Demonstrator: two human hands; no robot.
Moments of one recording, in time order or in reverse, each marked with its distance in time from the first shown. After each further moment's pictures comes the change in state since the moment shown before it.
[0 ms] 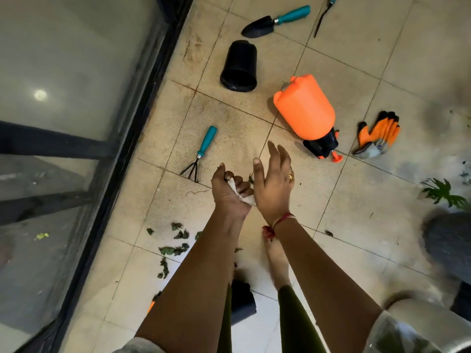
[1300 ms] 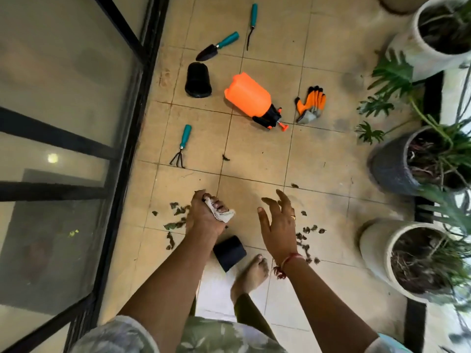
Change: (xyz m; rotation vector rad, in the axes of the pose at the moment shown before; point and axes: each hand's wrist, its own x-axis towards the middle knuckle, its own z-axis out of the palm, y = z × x) left_hand -0.155 -0.104 -0.143 0.163 -0.158 0.006; right_hand -0.280 0.082 -0.143 0.025 0.054 0.048
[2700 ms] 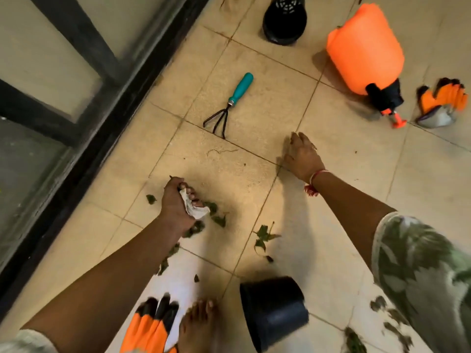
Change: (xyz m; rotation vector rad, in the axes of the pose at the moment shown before) left_hand 0.328 0.109 -0.251 -0.133 -0.062 0.034; right_hand 0.282 0.110 0.333 -0.512 -0.313 -0.270
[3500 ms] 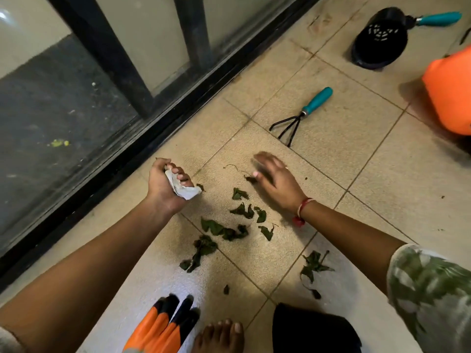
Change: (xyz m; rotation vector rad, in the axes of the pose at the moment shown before) left_hand 0.005 0.088 -0.087 -0.210 -0.033 0.367; right_hand -0.007 -0.146 0.107 0.213 -0.033 -0.596
